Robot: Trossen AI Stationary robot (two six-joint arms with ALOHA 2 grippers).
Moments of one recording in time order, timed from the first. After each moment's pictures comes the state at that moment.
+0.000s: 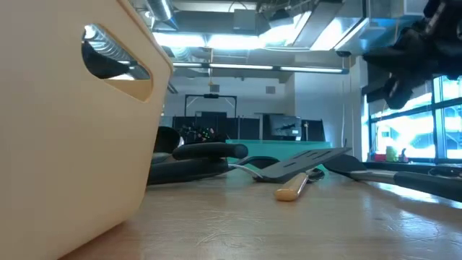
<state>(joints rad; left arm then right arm) 0.11 0.05 0.02 0.08 -0.29 -0.14 0.00 0.03 0.03 0.09 0.09 0.68</state>
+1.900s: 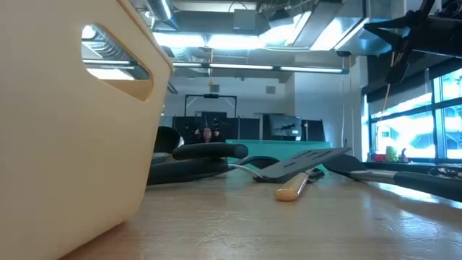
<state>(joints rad) 0.12 0.50 0.33 0.78 -0.29 -0.76 0.00 0.03 0.03 0.47 0.43 0.87</state>
